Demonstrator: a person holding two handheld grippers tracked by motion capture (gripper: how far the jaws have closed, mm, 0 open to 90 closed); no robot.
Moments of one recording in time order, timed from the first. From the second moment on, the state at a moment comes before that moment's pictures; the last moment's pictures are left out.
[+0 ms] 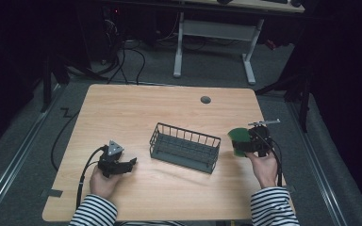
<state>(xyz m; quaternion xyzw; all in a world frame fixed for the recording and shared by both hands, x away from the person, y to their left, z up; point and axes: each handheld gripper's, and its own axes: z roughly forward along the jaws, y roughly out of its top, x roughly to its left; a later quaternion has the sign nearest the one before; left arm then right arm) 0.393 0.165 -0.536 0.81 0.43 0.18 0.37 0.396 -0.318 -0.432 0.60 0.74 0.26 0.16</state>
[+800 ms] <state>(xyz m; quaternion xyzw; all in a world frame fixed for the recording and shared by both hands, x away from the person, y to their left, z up) 0.393 0.165 -0.536 0.81 0.43 0.18 0.37 0.384 -0.273 -0.376 0.51 0.78 0.30 0.21</state>
